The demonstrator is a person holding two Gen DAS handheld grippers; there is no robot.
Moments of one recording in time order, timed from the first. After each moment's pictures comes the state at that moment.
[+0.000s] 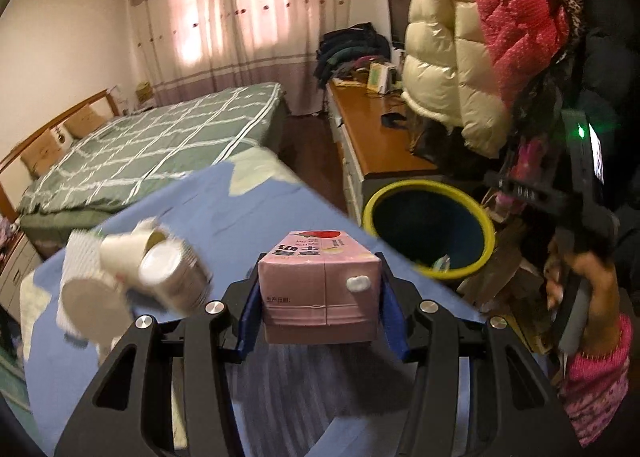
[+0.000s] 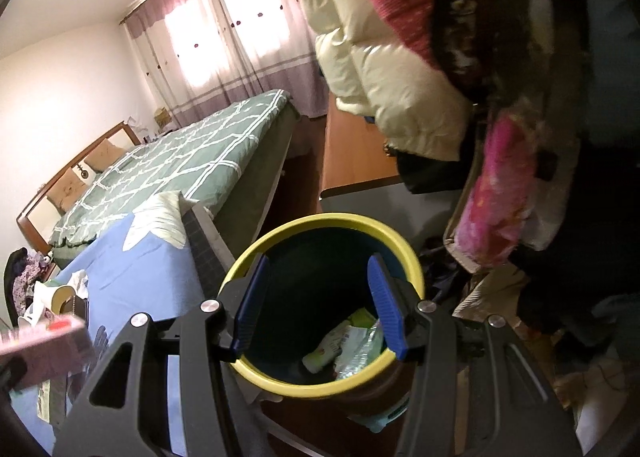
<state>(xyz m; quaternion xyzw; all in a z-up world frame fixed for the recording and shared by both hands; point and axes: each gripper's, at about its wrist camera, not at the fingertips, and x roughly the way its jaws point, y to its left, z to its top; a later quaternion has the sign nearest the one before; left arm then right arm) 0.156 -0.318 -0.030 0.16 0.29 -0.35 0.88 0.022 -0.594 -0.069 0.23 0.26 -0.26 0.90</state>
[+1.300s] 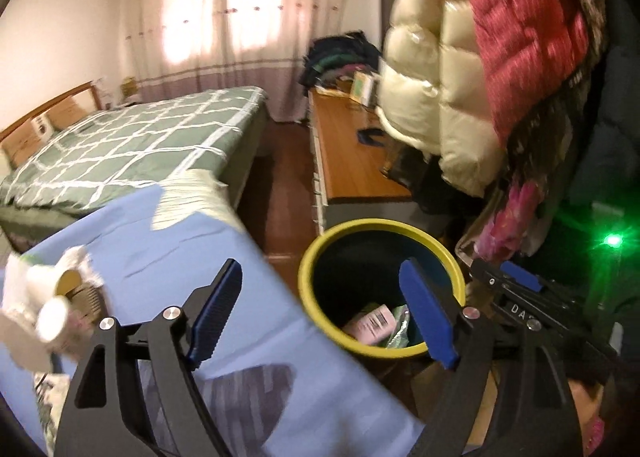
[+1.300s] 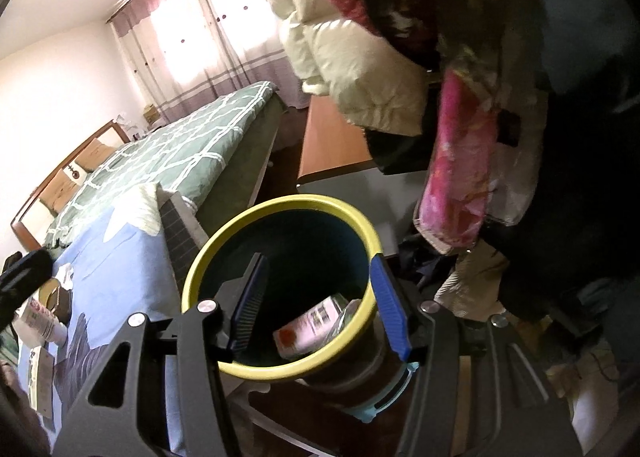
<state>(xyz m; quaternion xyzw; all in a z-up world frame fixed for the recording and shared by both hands) 0.173 -0.414 -0.039 0.10 0.29 -0.36 0.88 0.006 -0.609 -0.091 0.24 0.28 -0.26 0.89</state>
